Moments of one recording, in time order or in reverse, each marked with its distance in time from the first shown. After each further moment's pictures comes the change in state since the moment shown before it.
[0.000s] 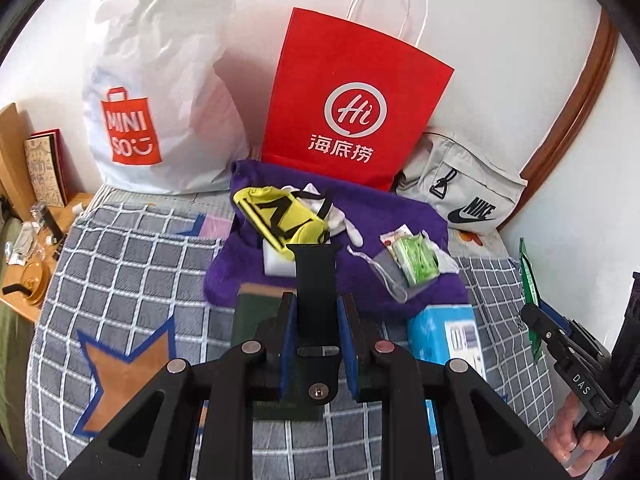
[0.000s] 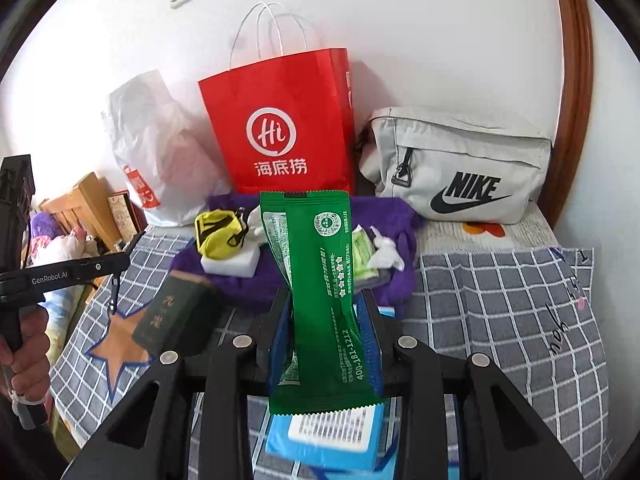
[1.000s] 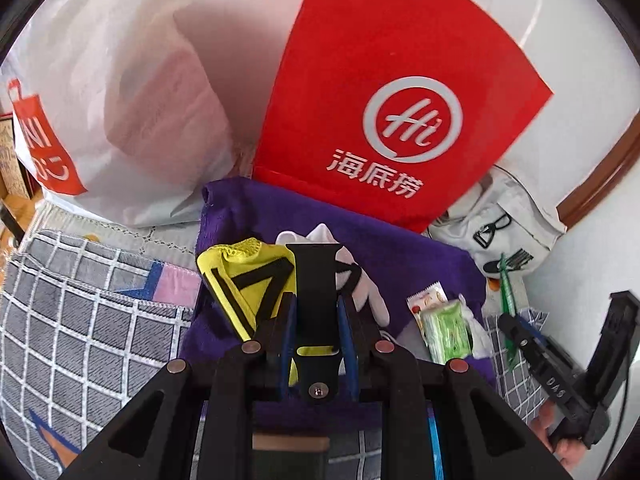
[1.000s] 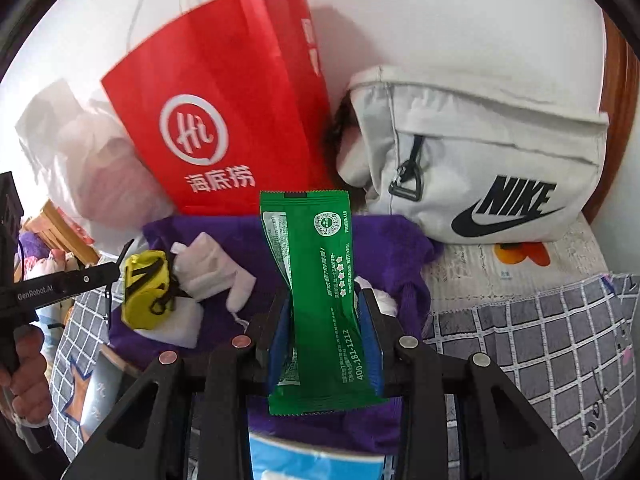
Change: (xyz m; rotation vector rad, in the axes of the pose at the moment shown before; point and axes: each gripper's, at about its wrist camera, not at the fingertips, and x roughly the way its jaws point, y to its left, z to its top) left arm 0.118 0.019 0.078 -0.106 0.072 -0.026; right arm 0.143 -0.047 0.065 0.076 0.104 0.003
